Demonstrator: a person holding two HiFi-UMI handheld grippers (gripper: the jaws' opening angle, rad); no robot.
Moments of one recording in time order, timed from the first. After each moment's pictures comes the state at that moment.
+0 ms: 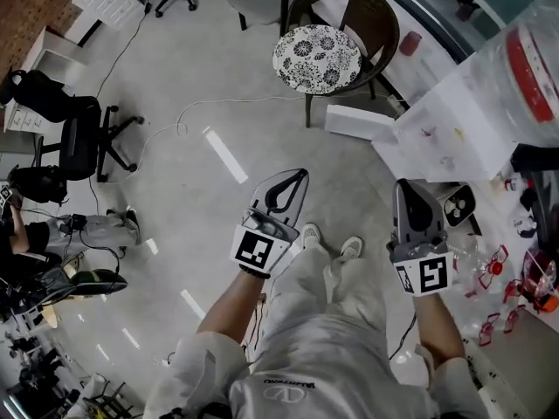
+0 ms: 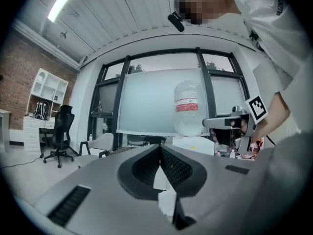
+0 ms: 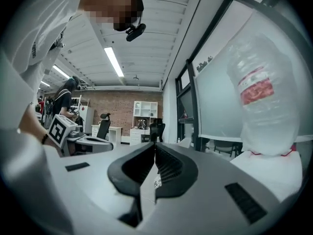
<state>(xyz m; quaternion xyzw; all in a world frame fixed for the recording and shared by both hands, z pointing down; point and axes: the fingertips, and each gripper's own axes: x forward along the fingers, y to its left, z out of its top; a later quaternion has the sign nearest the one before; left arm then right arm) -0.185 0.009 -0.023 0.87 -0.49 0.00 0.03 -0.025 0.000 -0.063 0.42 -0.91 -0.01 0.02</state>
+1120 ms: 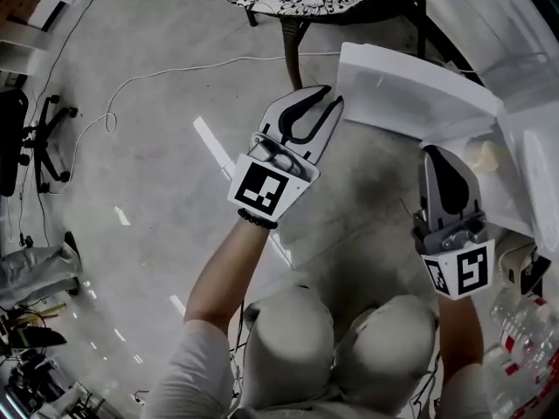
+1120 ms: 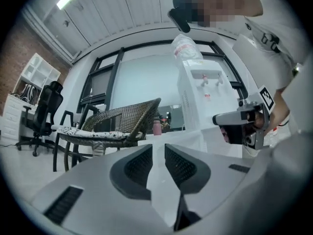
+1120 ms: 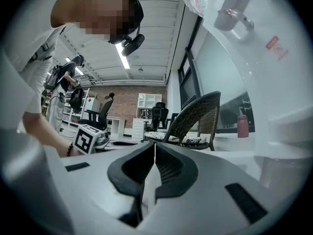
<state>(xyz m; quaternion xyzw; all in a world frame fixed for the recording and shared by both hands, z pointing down) -0.166 -0.255 0.542 0.89 -0.44 -0.01 -0.05 -0.043 -0.202 0.507 0.38 -0.92 -0.03 -0.01</state>
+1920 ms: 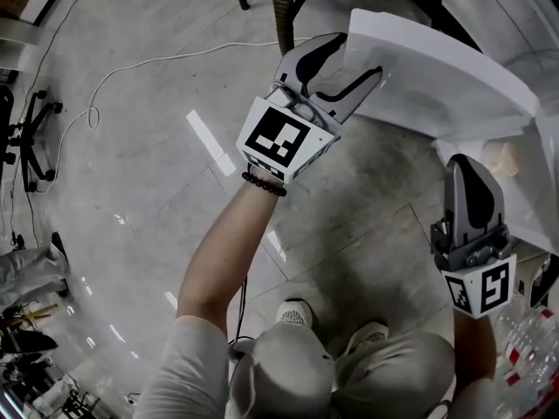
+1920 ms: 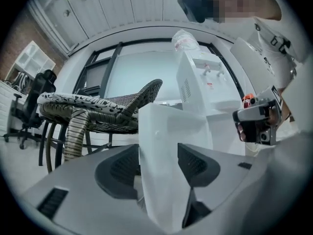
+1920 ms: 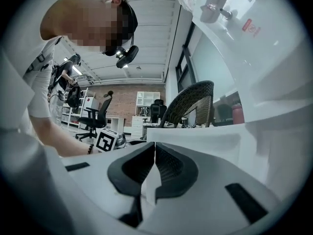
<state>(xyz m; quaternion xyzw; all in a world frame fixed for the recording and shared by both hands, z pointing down) -0.144 -0.323 0.599 0.91 -0.41 -0.02 -0.06 -0.022 -0.210 0.568 0.39 -0.92 -0.01 -0.01</state>
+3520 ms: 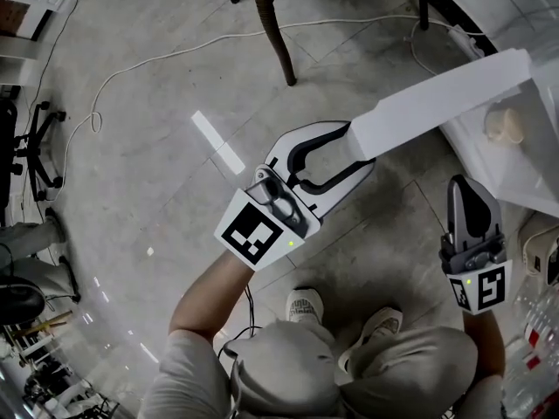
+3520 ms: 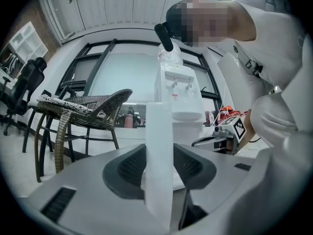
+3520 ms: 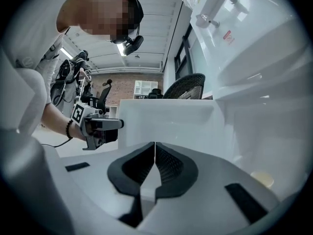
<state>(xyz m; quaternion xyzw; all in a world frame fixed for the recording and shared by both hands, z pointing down) -0.107 -0.159 0.610 0.95 -0.31 -0.02 -0.01 0.034 -0.143 0.635 0.41 -0.91 0.00 0.06</state>
